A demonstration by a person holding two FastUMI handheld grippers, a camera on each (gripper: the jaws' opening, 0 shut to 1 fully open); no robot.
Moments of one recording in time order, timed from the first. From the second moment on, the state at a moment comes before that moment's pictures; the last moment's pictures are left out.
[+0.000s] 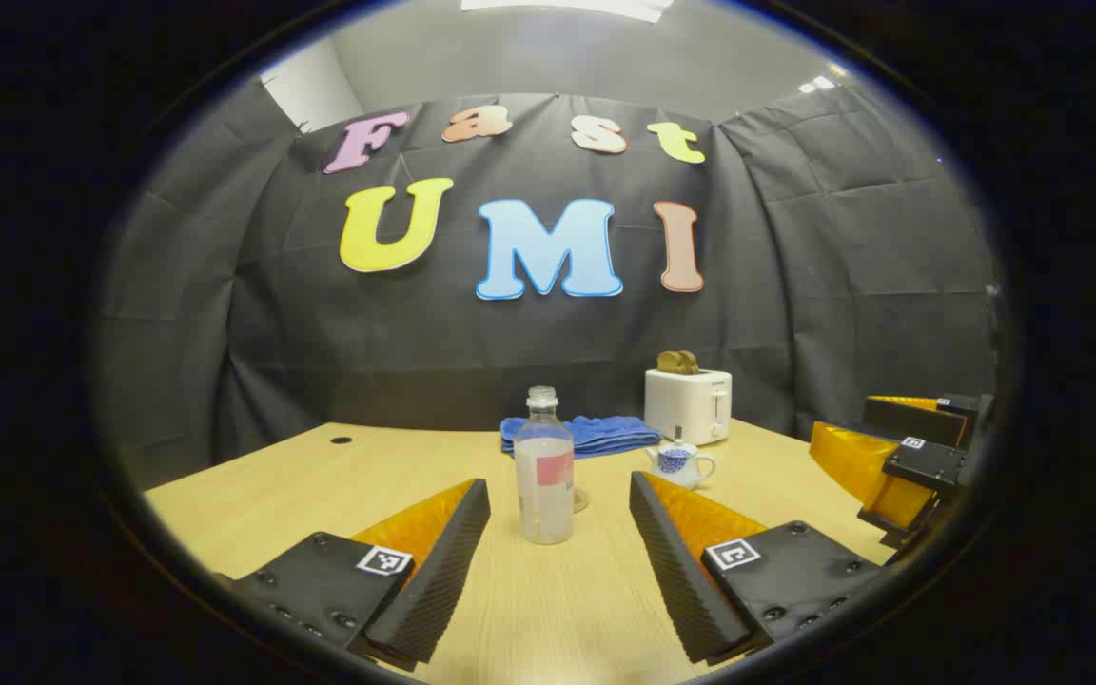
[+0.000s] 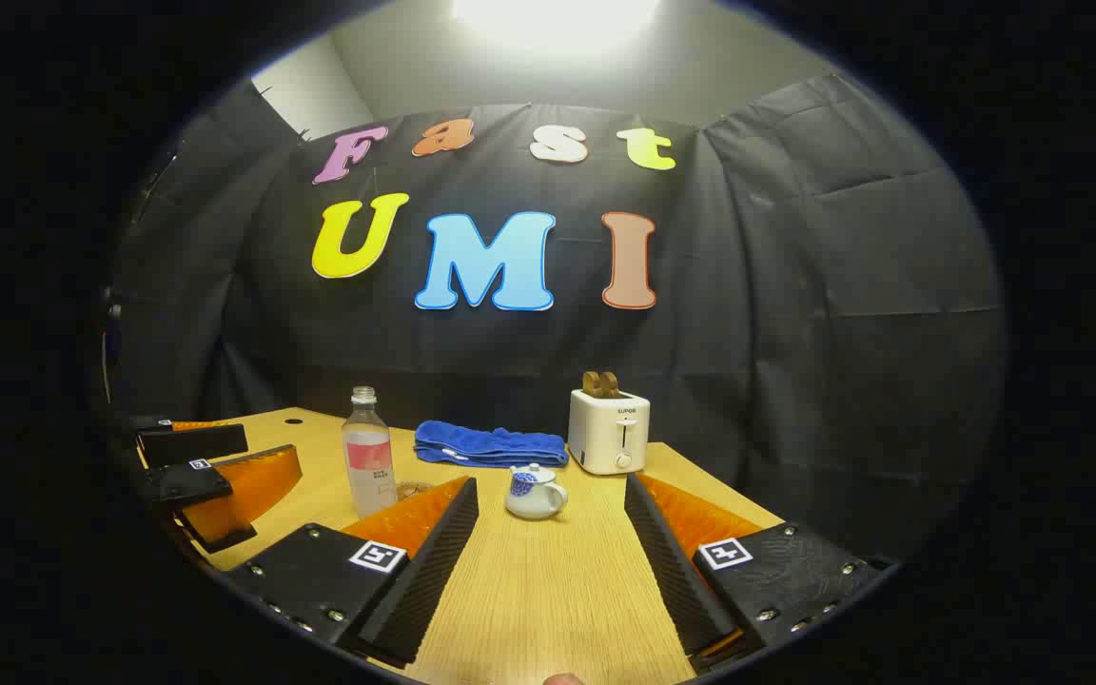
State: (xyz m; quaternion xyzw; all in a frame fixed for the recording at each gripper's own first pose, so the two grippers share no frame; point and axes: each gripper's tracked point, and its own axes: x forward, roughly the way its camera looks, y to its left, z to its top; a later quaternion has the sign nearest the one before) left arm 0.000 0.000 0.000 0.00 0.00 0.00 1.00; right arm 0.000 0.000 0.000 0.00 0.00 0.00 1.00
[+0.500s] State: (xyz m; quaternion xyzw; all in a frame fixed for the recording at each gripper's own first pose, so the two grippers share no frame) left arm 0.036 0.000 0.001 0.01 0.00 -0.02 1.00; right arm 0.053 0.022 0.021 0.01 -0.02 0.03 1.00
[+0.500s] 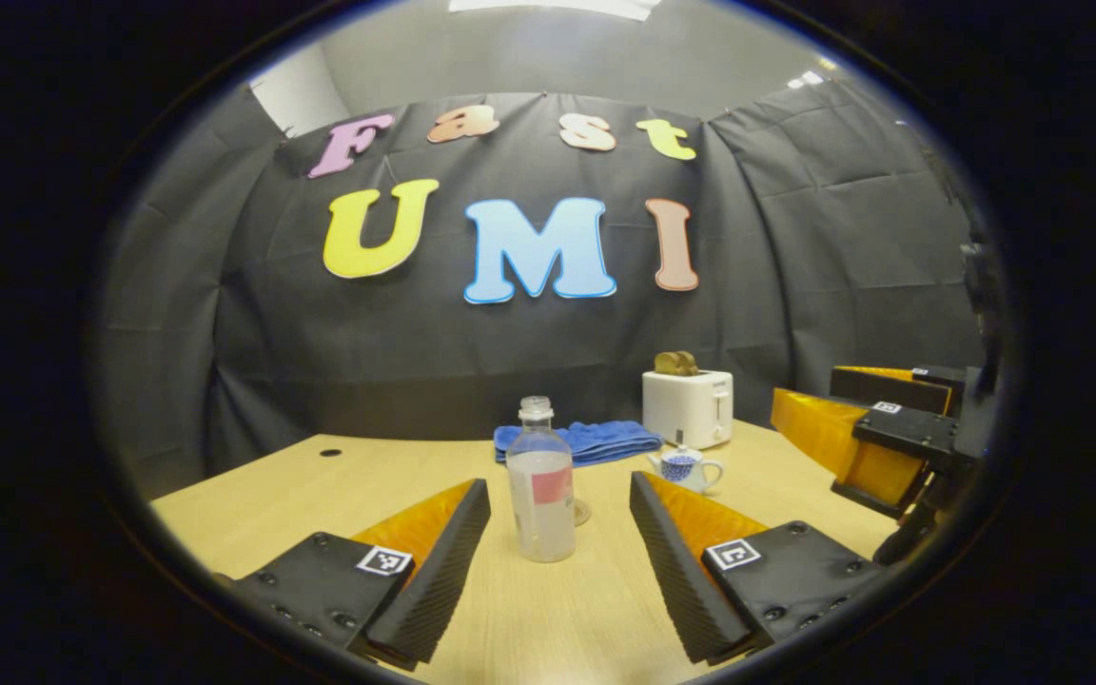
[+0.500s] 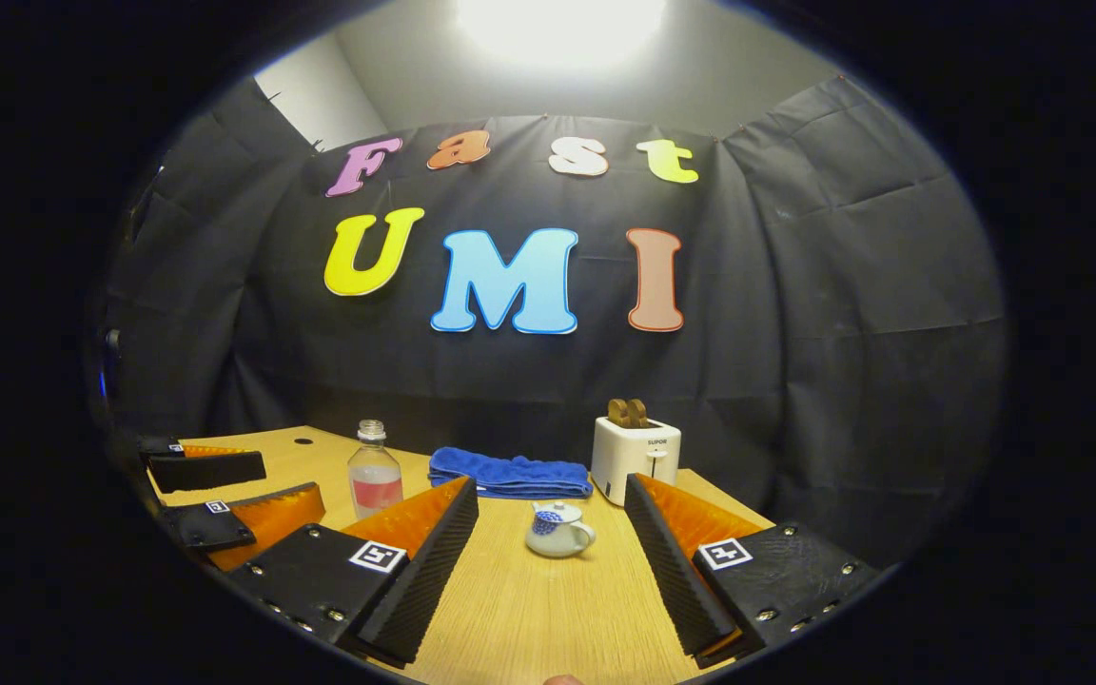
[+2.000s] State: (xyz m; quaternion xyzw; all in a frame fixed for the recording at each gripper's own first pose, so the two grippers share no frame) left arm 0.185 0.011 -0.053 0.03 0.05 -0.05 1.00; right arm 0.270 0.023 -0.071 0.01 0.10 0.00 1.00
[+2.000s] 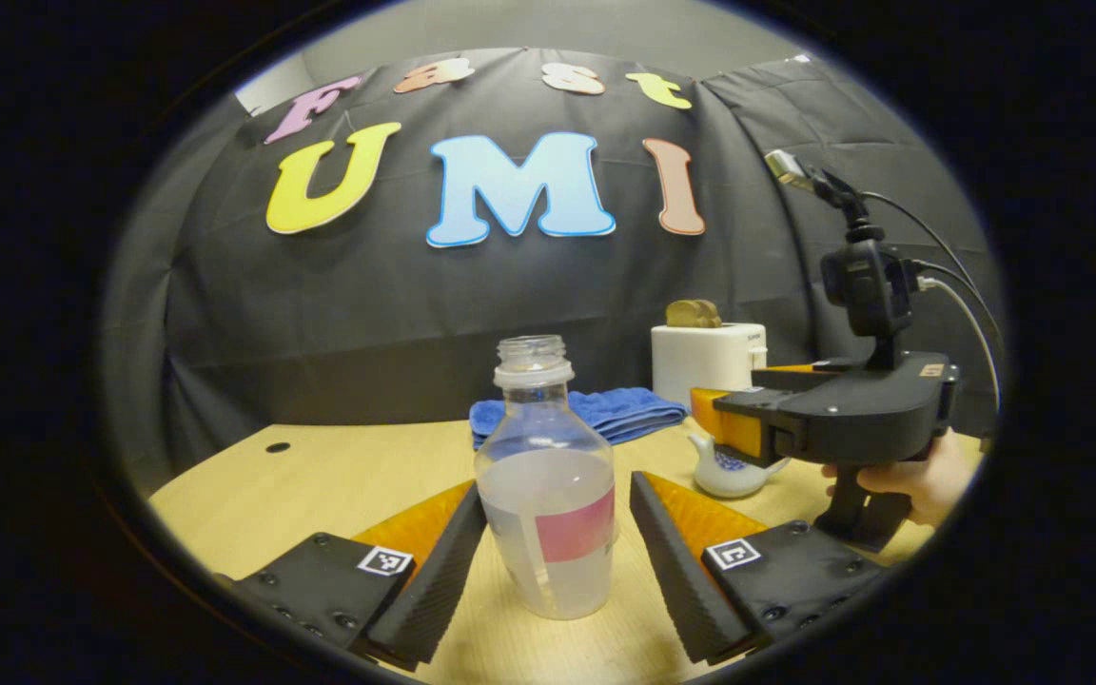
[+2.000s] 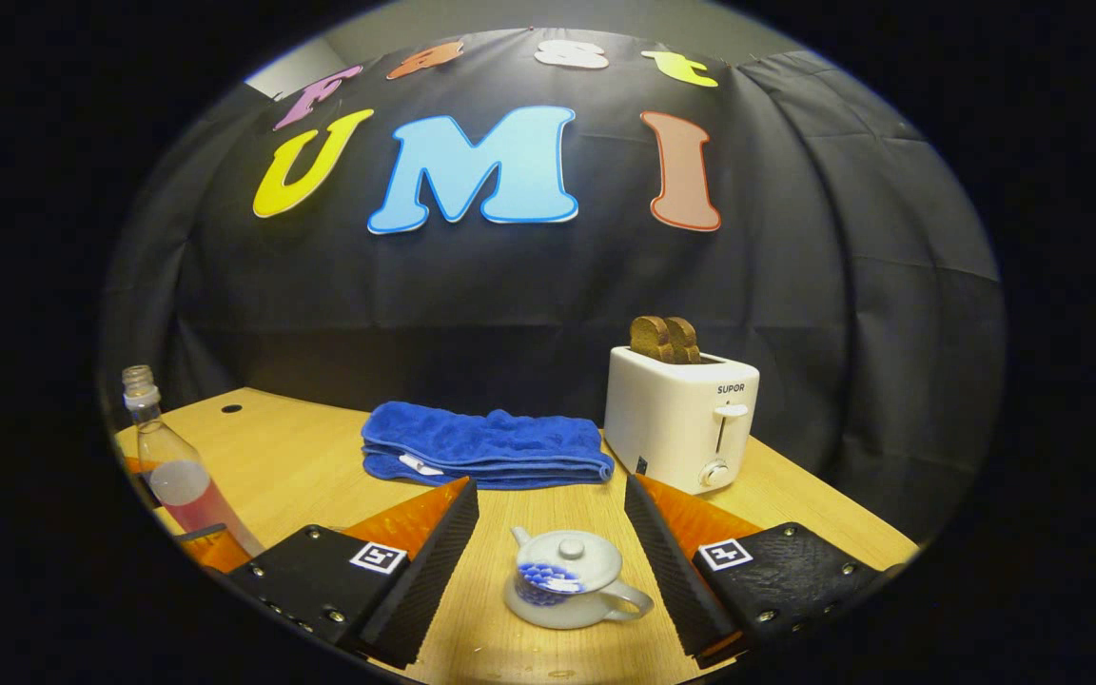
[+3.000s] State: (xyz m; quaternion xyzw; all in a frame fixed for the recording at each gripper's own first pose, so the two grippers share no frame) left arm 0.188 0.017 -0.068 0.01 0.07 -0.06 1.00; right arm 0.301 0.019 -0.106 0.01 0.14 -0.03 0.99
